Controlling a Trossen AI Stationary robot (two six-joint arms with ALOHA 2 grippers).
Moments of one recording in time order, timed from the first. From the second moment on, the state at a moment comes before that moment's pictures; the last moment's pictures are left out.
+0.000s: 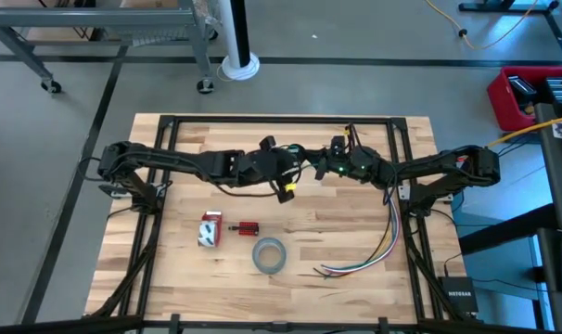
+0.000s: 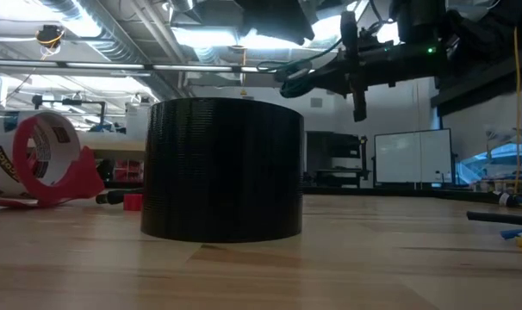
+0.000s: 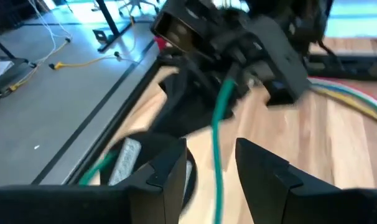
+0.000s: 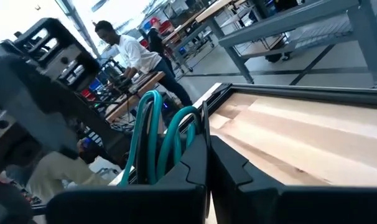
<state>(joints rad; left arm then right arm) -0.03 1.67 1.42 -0.25 -0.46 -0.02 -0.22 1.38 0.50 0.87 0.15 0.67</state>
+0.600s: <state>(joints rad) -0.01 1.73 1.42 -0.21 -0.44 0.01 -0.22 1.38 0.50 0.86 0.23 0.62</state>
